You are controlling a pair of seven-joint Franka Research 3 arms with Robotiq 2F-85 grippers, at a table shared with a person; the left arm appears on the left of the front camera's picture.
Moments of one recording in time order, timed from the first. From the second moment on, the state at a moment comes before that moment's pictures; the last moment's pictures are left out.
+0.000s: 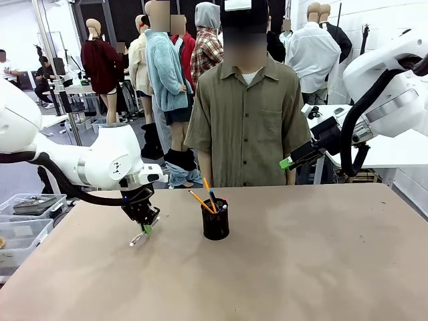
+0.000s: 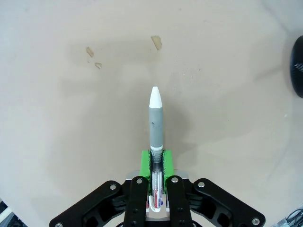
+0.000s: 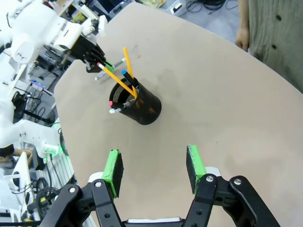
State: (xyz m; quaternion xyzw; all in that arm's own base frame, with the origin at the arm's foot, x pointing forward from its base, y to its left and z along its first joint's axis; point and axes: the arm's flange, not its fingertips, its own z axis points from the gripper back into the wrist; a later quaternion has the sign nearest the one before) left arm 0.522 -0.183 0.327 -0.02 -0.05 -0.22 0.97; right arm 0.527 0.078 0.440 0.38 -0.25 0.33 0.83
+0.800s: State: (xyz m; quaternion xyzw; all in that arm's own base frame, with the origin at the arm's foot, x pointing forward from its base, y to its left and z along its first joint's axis) left arm 0.489 -0.232 0.442 -0.14 -0.36 -0.41 0.83; right arm 0.527 0.078 0.440 0.38 -0.25 0.33 0.83
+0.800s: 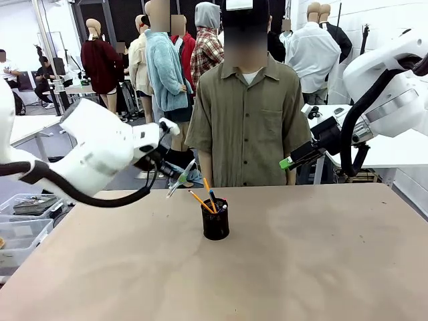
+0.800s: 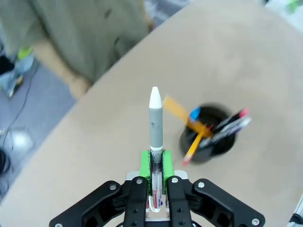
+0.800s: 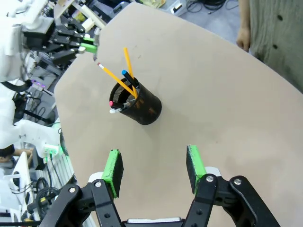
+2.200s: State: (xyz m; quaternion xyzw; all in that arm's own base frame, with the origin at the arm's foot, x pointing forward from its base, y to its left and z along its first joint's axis) left arm 0.515 -0.180 0.398 -0.39 -0.40 -0.63 0.54; right arm 0.527 0.078 0.440 0.38 -0.25 0.33 0.83
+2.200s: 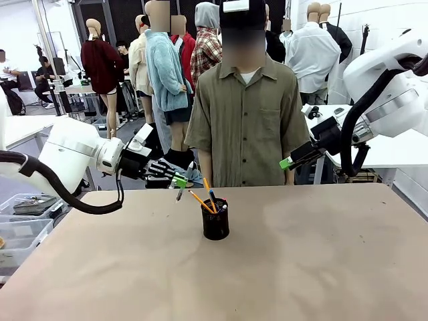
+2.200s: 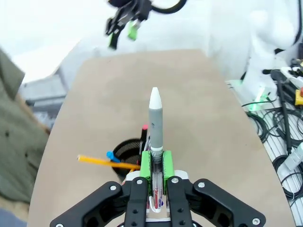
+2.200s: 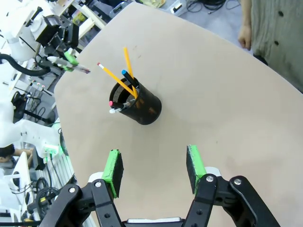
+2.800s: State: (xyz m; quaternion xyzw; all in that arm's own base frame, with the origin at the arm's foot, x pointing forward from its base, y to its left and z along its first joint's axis) left arm 0.562 -0.208 0.383 -0.46 -0.40 -0.64 0.47; right arm 0.527 0.078 0.440 0.38 -0.25 0.33 0.83
